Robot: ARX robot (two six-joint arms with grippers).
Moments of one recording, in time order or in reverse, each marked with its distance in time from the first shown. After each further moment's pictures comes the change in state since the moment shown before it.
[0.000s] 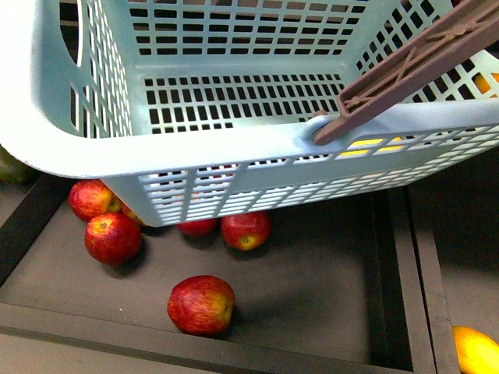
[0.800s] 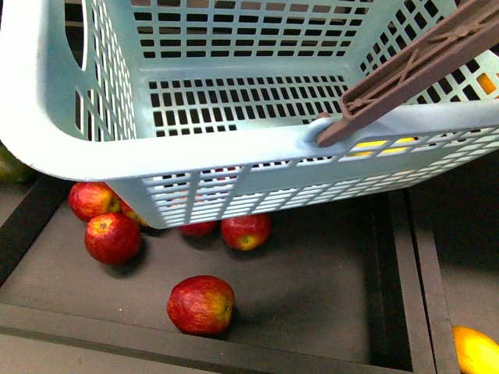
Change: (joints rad) left arm 0.000 0.000 0.000 0.000 0.004 -0.001; right arm 0.000 -0.260 -0.085 -0.145 0.000 -0.001
